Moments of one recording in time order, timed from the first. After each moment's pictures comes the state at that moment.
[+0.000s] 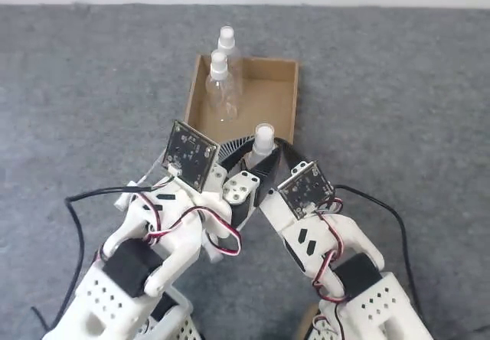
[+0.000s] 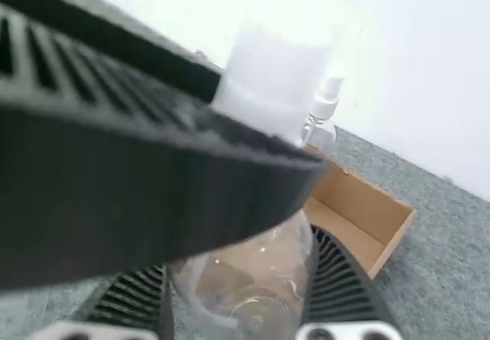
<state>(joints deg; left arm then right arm) 33.9 -68.3 54.6 49.9 12.5 -36.2 -81.3 80.4 23.2 8.9</state>
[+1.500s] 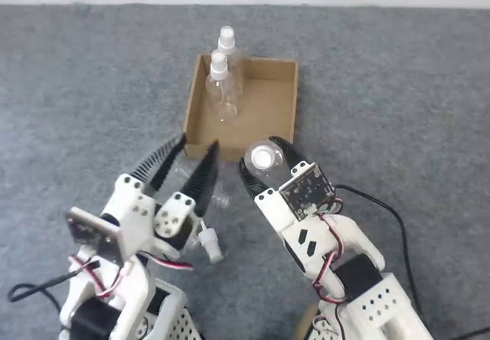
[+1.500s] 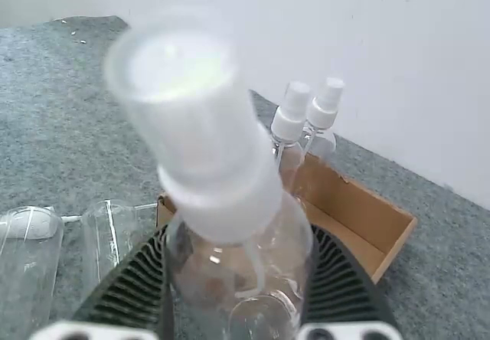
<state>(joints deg) 16.4 -103.3 65.9 50.2 7.5 -36.5 -81.4 80.4 23.6 8.8</state>
